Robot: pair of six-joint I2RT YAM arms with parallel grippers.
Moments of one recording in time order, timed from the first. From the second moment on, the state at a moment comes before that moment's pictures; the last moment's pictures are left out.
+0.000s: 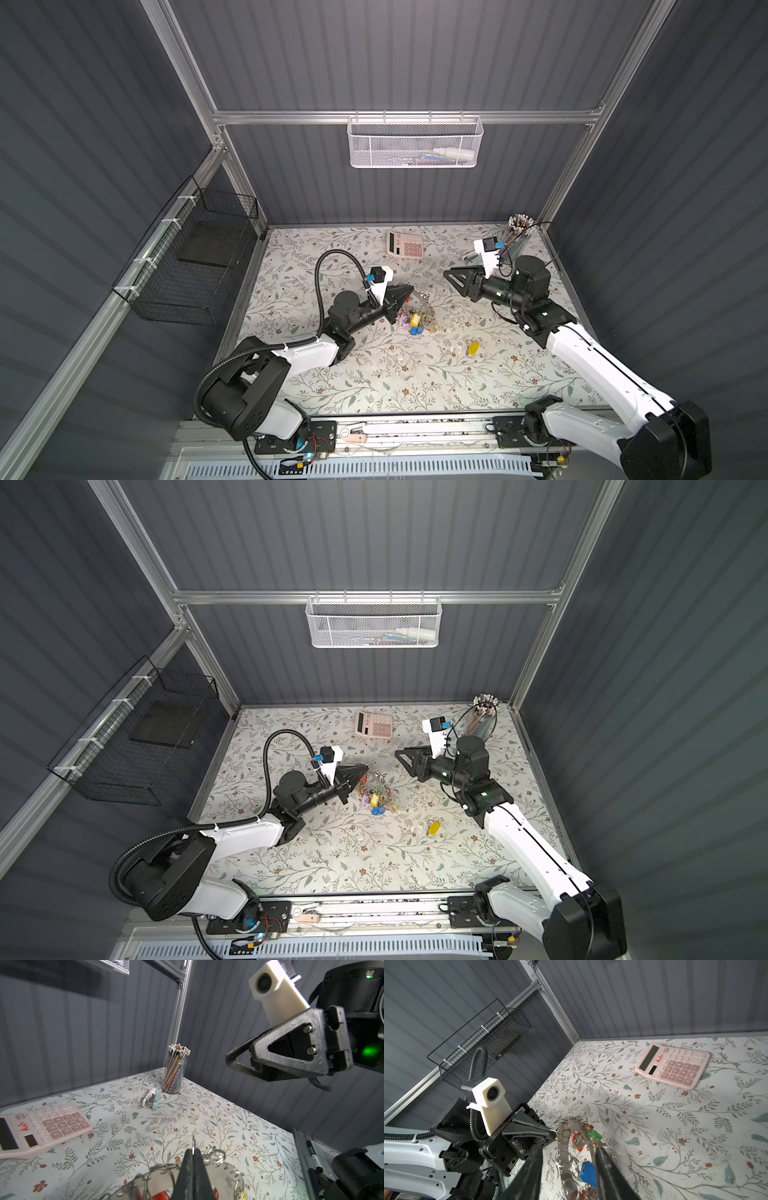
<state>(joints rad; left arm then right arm) -0.66 1.47 0.53 1.04 0.42 -0.26 0.35 1.10 0.80 0.07 -0.60 0.43</state>
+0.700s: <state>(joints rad) -0.70 1.61 0.46 1.34 0.34 -0.09 0.35 1.16 0.80 0.05 -0.58 0.45</state>
